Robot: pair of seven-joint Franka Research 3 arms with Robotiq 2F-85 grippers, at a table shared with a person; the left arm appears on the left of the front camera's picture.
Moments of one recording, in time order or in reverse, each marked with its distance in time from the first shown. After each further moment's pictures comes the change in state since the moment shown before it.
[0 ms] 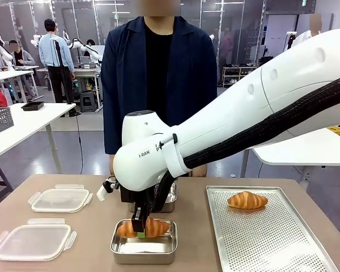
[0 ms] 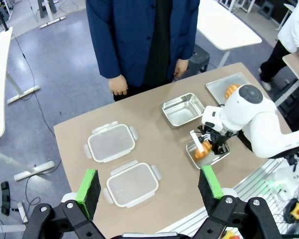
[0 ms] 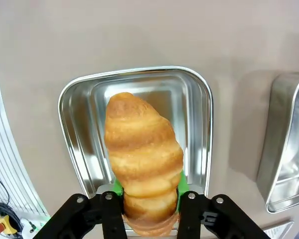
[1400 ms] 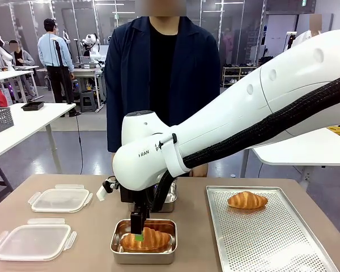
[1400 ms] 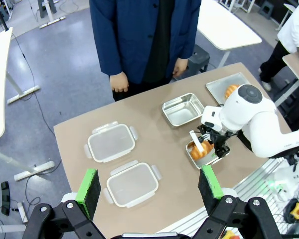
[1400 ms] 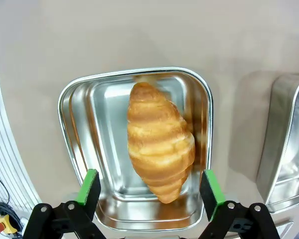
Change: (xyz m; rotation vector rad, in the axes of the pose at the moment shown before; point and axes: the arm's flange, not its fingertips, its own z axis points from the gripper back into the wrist) left arm 0.000 0.000 0.000 0.000 0.000 0.000; right arm 0.001 -0.001 0.001 0.002 0.001 0.001
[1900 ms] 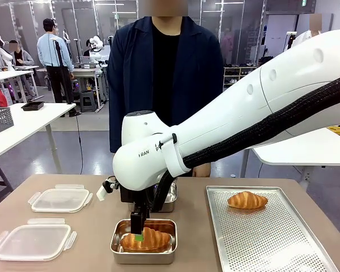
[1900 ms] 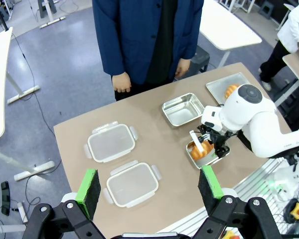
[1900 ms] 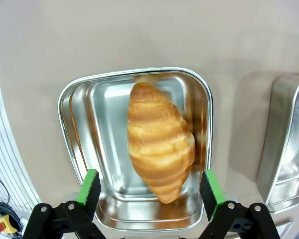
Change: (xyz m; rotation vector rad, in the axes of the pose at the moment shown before) left arm 0.000 0.000 0.000 0.000 0.000 0.000; right arm 0.000 0.000 0.000 0.000 0.000 0.000
